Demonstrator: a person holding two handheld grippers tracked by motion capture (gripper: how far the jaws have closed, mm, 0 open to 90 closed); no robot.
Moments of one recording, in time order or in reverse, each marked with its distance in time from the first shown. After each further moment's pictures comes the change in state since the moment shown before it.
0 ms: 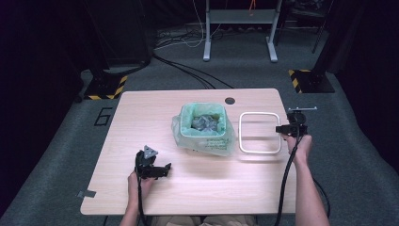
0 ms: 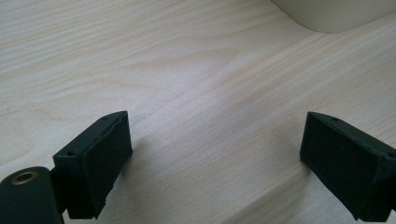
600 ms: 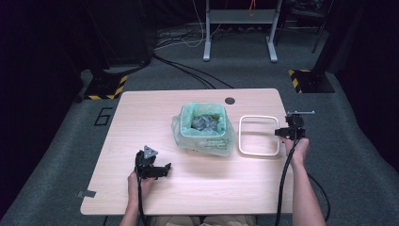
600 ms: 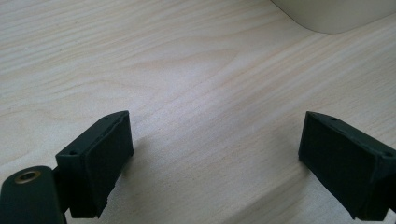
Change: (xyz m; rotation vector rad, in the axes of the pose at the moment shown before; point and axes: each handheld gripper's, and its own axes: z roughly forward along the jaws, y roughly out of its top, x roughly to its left) left arm 0.000 0.000 0.000 0.000 0.000 0.000; right arm -0.009 -0.010 0.020 0.017 -0.011 0.051
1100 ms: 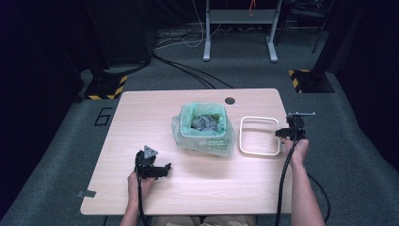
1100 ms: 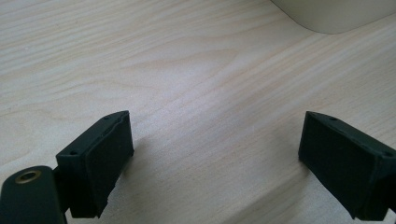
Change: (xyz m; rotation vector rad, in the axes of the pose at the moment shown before) left arm 0.000 0.000 0.000 0.000 0.001 0.000; right arm -0.008 -0.002 0.011 0.017 -0.009 0.050
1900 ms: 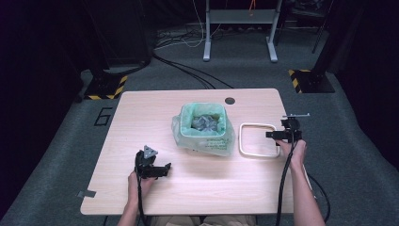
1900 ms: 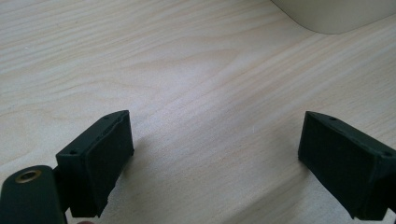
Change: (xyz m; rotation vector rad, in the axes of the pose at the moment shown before) left arm 0.000 0.000 0.000 0.000 -0.002 -0.003; right arm 0.018 -0.010 -0.007 -0.046 0.019 -0.171
